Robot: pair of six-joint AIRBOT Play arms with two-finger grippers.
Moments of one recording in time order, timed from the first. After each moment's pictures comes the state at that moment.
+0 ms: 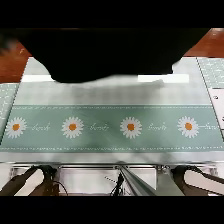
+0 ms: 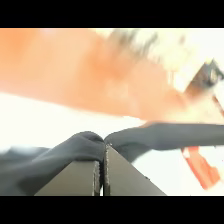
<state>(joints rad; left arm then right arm) 0.33 -0.98 1.35 0.29 -0.99 -1.06 -0.32 -1.31 1.95 -0.86 1.26 1.46</state>
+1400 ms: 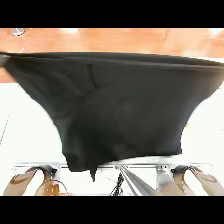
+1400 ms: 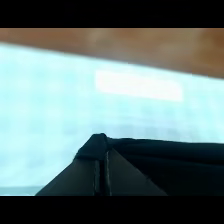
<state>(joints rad) 0.26 -0.81 1.21 1.00 -1.09 -1.41 -0.32 -0.92 1.39 -1.29 1.30 1.48</state>
